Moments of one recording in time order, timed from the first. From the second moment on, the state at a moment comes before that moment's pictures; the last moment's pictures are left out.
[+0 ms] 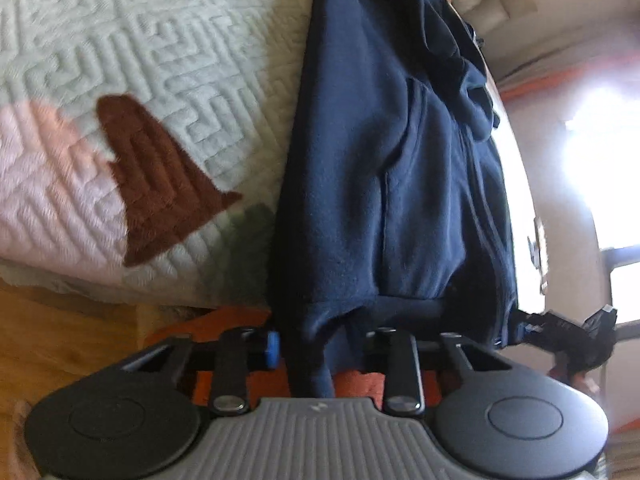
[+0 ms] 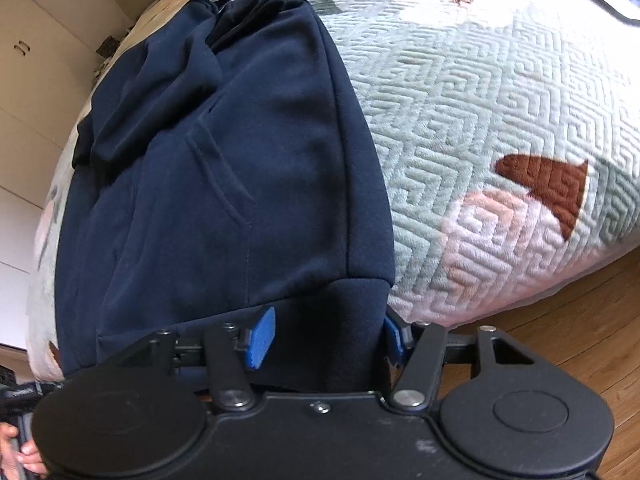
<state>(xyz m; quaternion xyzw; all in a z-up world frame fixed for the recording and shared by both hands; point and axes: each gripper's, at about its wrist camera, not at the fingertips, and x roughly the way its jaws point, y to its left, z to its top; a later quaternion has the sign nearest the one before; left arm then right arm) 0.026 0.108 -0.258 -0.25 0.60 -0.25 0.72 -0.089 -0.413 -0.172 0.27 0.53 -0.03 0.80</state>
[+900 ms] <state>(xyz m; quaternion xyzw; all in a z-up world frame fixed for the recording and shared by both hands) 0.060 0.127 -0.137 -0.34 0.37 -0.30 0.81 -0.063 -0.434 -0.077 0.37 0.37 0.02 0.85</state>
